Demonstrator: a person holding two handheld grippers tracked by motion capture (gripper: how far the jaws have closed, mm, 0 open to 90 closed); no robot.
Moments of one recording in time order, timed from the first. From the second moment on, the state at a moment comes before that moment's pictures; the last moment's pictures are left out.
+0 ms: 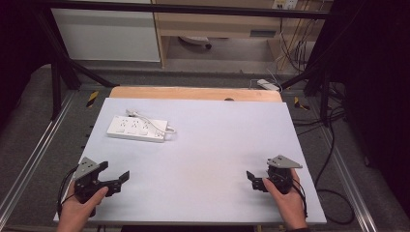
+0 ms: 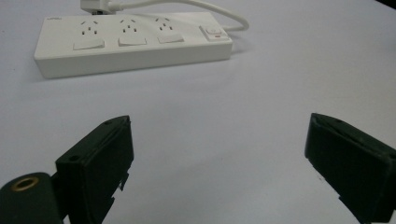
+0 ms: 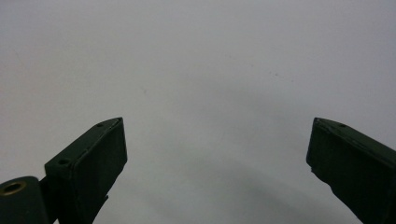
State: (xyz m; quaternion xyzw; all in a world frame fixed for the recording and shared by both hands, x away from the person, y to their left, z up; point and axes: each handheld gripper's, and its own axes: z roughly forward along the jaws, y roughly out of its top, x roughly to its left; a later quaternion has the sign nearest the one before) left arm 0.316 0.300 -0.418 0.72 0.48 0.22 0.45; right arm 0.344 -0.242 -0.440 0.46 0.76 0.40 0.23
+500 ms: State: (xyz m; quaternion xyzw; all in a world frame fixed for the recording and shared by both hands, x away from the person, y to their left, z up) left arm 0.331 0.292 -0.399 0.73 0.46 0.21 0.46; right arm 0.343 -0.243 -0.440 0.46 0.76 0.40 0.23
